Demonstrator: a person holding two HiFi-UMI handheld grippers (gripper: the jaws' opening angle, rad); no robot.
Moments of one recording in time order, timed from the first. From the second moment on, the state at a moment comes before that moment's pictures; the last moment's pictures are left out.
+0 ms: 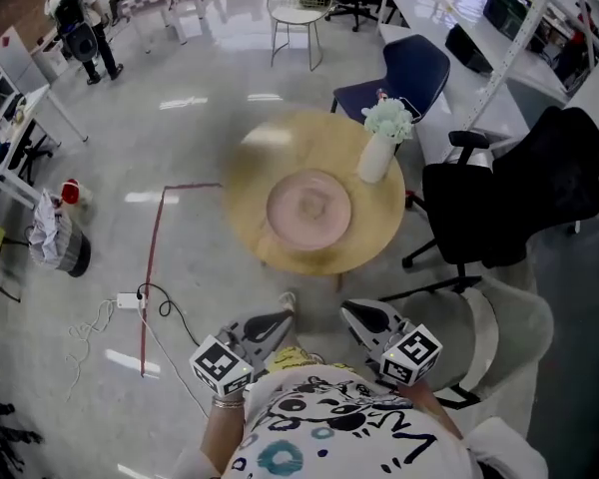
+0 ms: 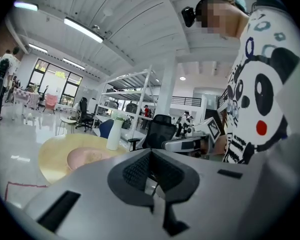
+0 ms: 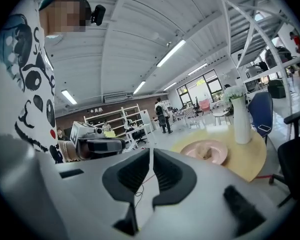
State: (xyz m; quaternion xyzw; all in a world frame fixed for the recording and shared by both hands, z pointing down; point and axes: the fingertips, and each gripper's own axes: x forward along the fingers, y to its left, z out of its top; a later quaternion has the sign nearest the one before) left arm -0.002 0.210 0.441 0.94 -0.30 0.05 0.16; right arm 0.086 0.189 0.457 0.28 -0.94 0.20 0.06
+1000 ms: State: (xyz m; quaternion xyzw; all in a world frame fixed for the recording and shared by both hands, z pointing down) left arm -0.049 -0.021 0.503 0.95 -0.23 0.11 0.20; right arm 0.034 -0.039 0.483 0.37 -0.90 0.22 0.09
